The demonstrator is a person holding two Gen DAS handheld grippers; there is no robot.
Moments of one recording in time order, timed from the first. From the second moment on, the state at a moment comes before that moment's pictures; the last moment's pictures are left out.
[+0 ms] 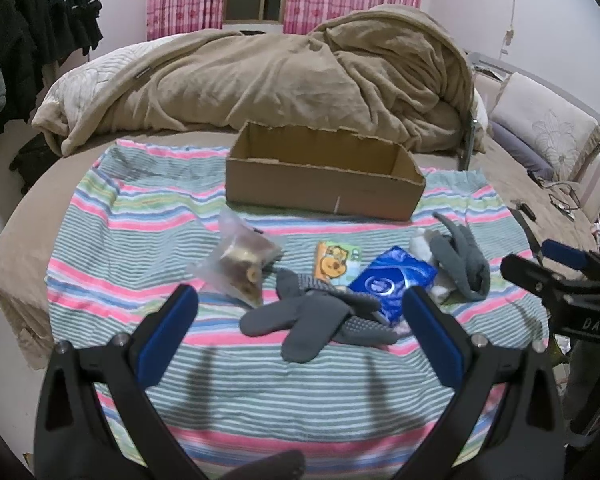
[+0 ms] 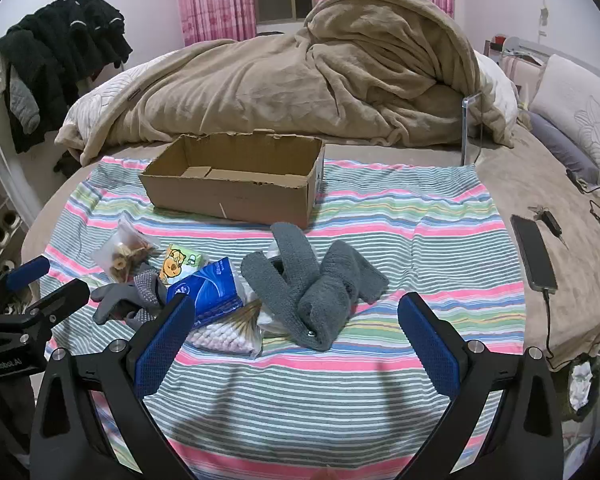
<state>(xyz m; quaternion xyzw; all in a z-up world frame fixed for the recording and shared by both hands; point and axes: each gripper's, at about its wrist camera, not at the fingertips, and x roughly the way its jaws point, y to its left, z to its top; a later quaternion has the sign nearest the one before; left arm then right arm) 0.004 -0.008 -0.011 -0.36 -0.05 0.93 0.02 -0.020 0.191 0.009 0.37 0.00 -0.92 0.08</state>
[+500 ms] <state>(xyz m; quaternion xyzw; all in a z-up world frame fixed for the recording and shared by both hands) 0.005 -0.006 -0.012 -0.36 -0.05 0.93 0.02 -0.021 0.192 0.008 0.37 0.00 -0.92 0.08</state>
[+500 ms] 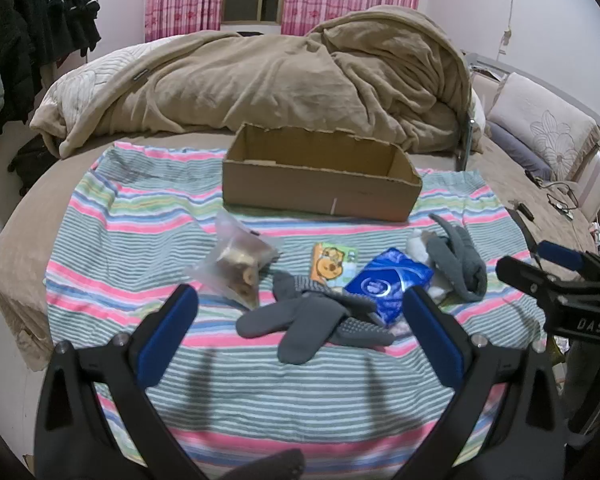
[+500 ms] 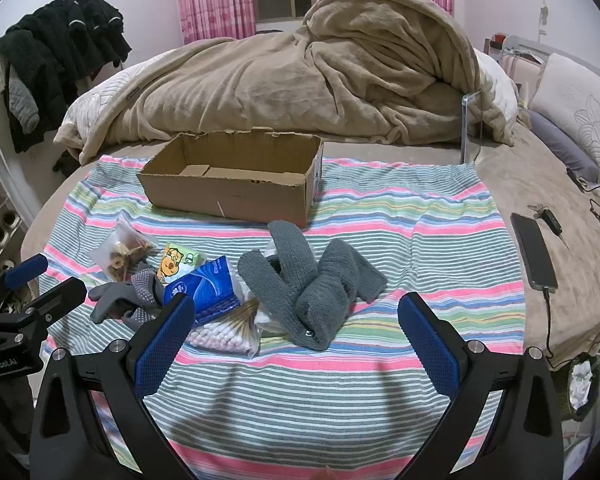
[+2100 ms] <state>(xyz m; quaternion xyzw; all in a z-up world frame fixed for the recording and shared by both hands) 0.003 -0.006 -0.013 -0.36 -0.06 0.93 0.02 -0.022 0.193 0.005 0.38 0.00 -0.92 0.08</state>
